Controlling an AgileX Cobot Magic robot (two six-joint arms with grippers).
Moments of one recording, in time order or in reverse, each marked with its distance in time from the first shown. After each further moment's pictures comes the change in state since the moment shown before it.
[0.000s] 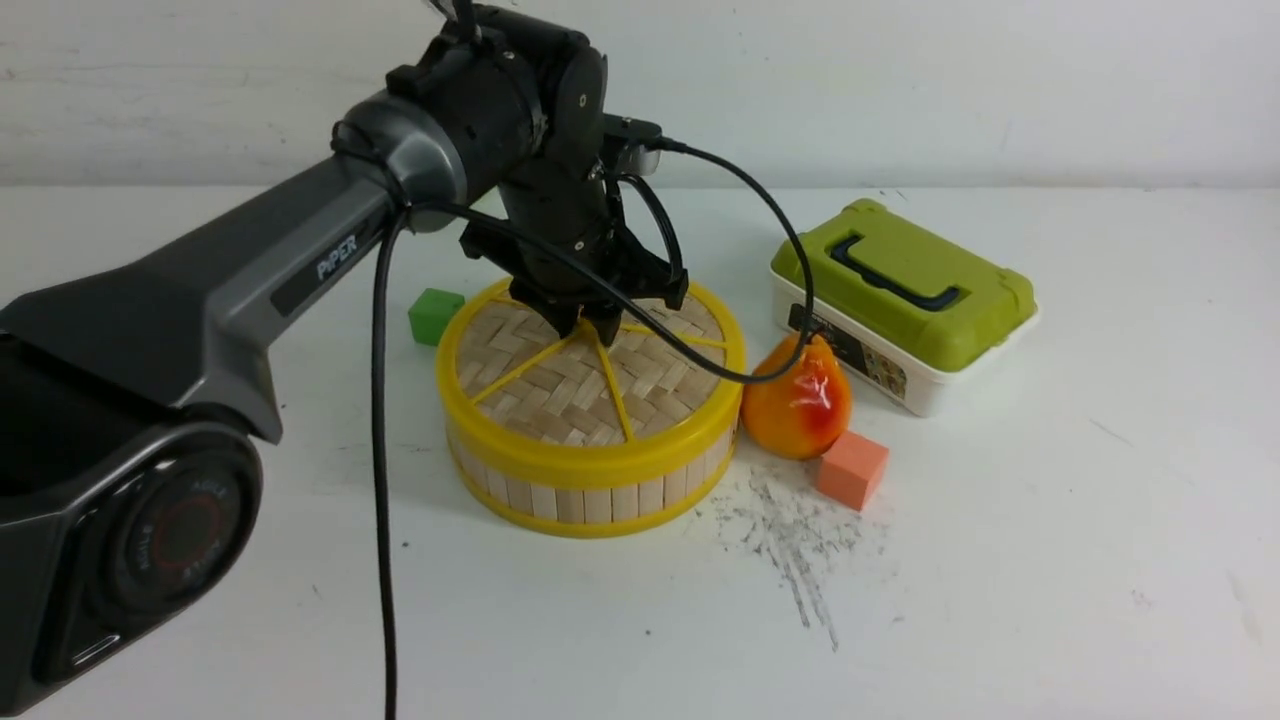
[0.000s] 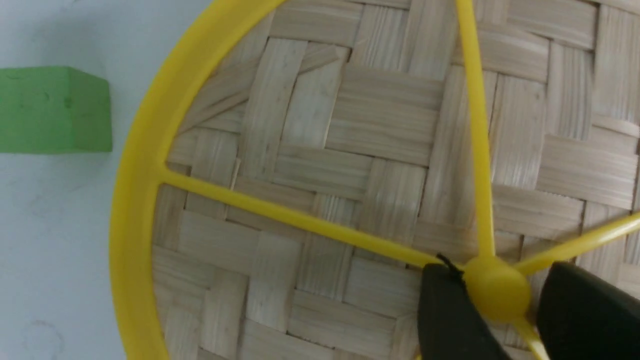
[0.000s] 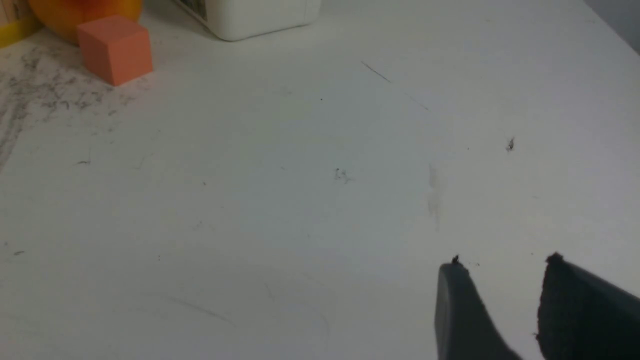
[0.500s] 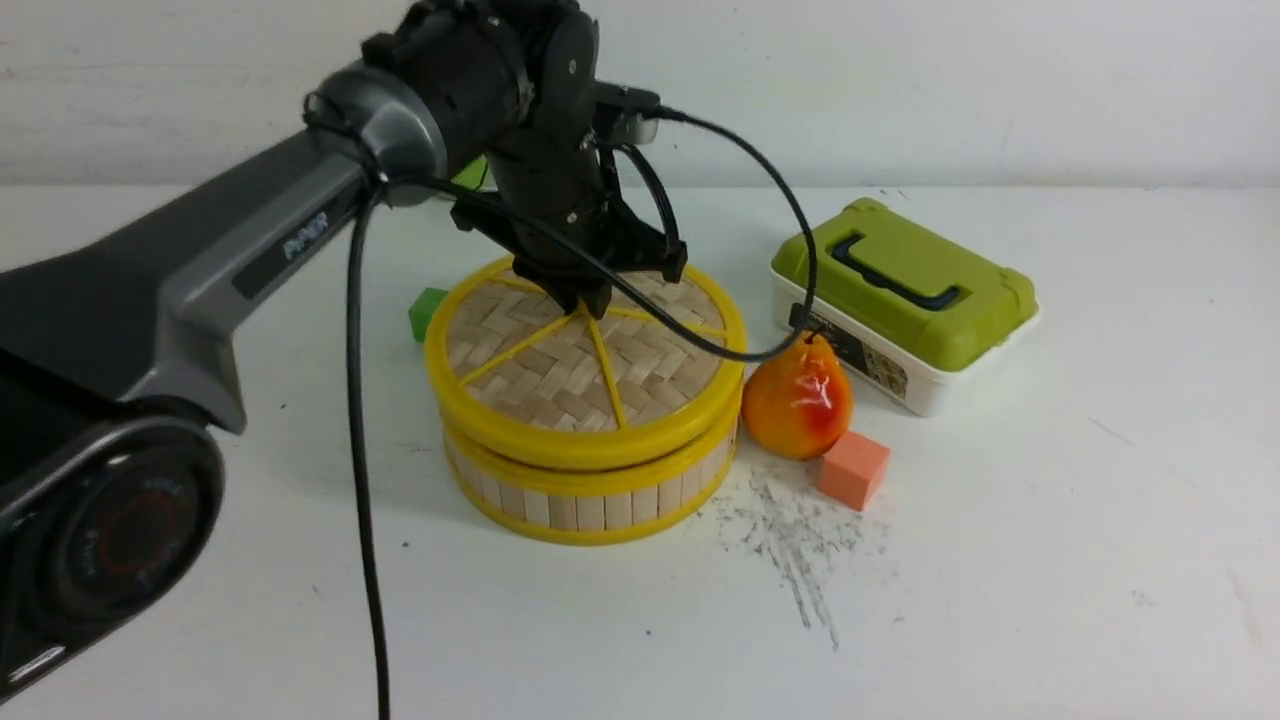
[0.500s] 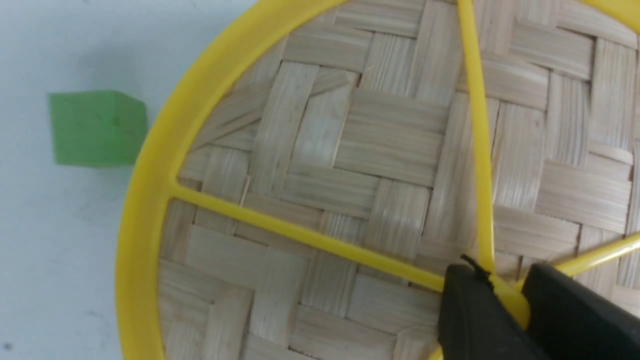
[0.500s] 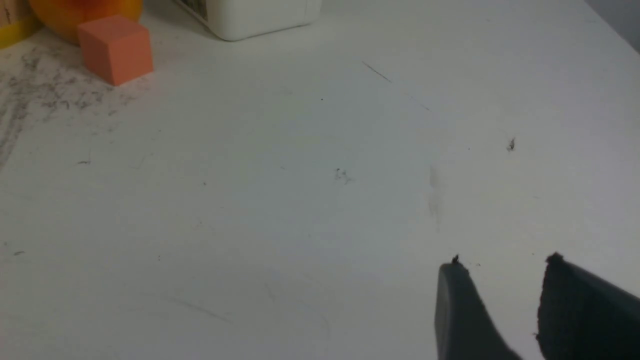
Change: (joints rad) right arm 0.000 0.000 0.000 0.000 0.000 0.000; left arm 0.000 -0.108 0.005 0.018 0.006 0.009
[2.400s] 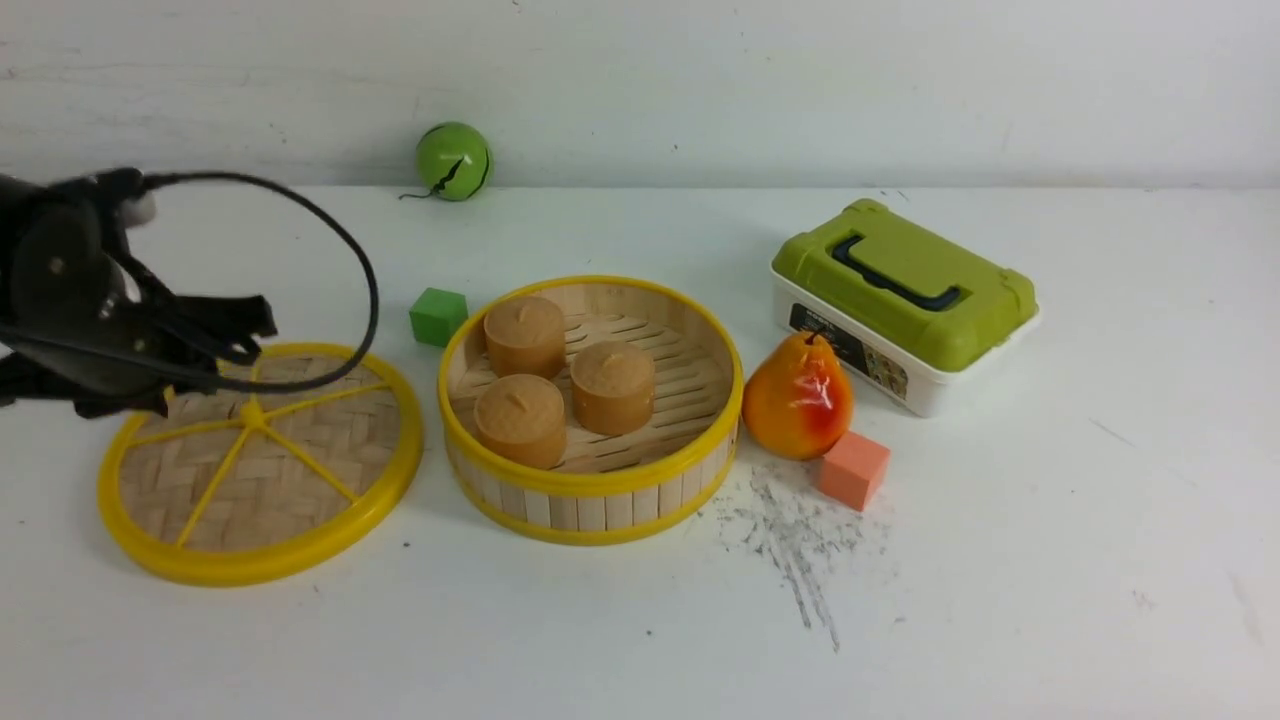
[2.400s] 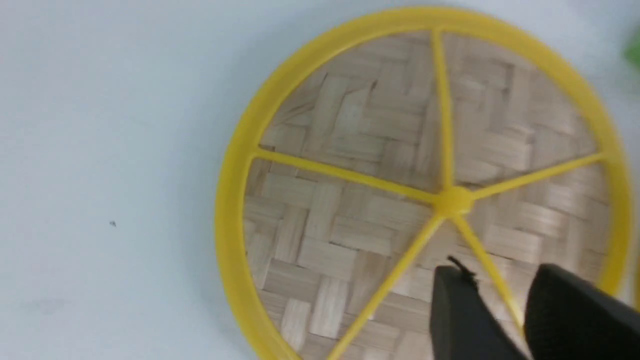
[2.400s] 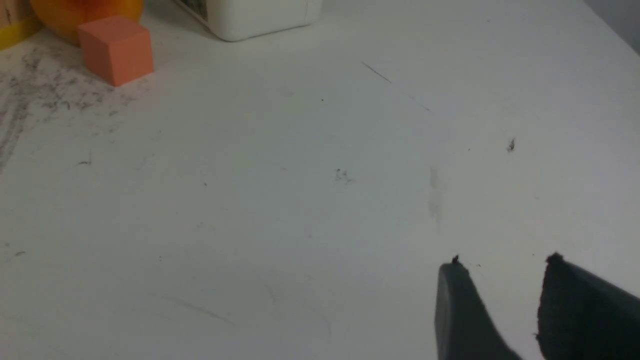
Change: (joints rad) right arm 0.000 0.000 0.000 0.000 0.000 0.000; left arm 0.419 -0.618 1.079 0.112 -0.611 -0.402
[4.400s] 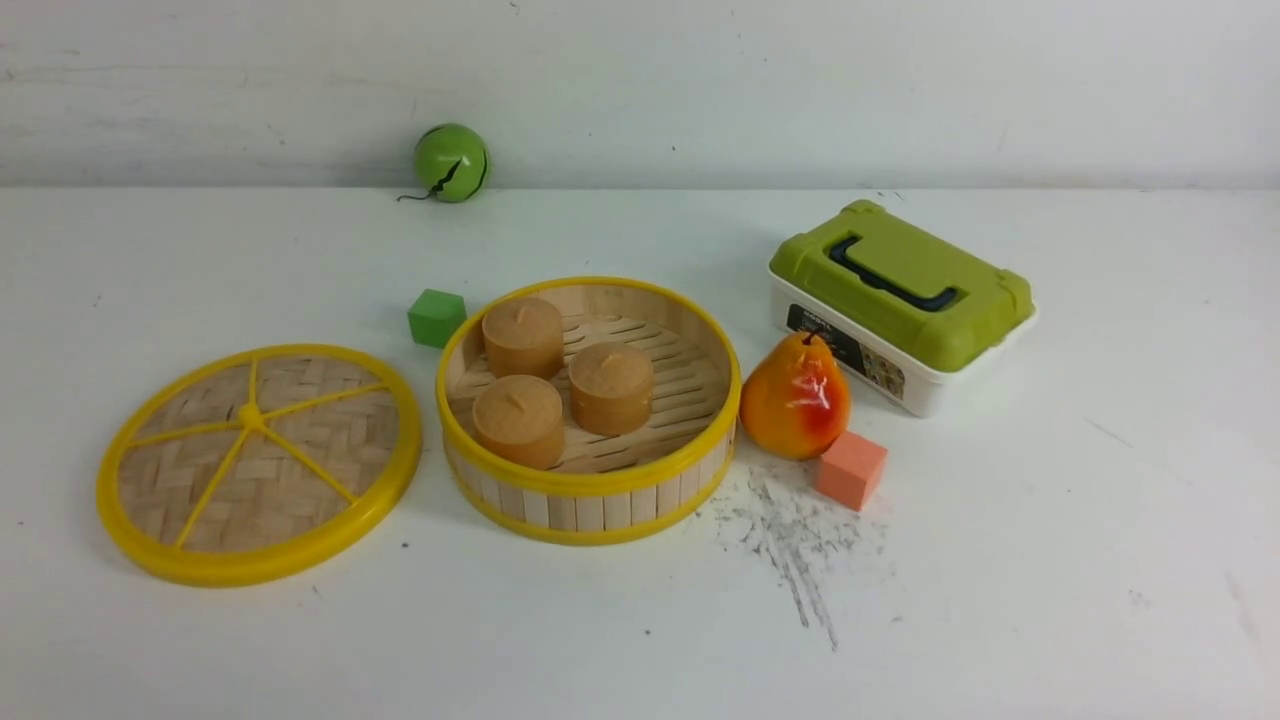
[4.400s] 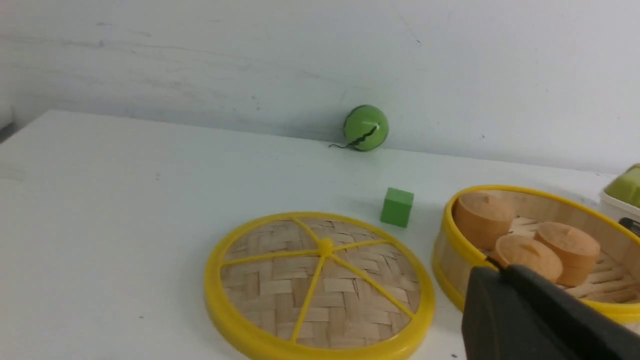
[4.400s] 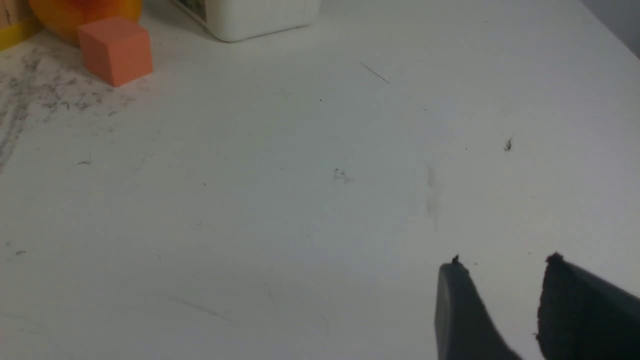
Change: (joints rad) right arm 0.000 0.000 0.000 0.000 0.000 0.000; left arm 0.000 -1.469 1.041 -0.136 -0.447 0.330
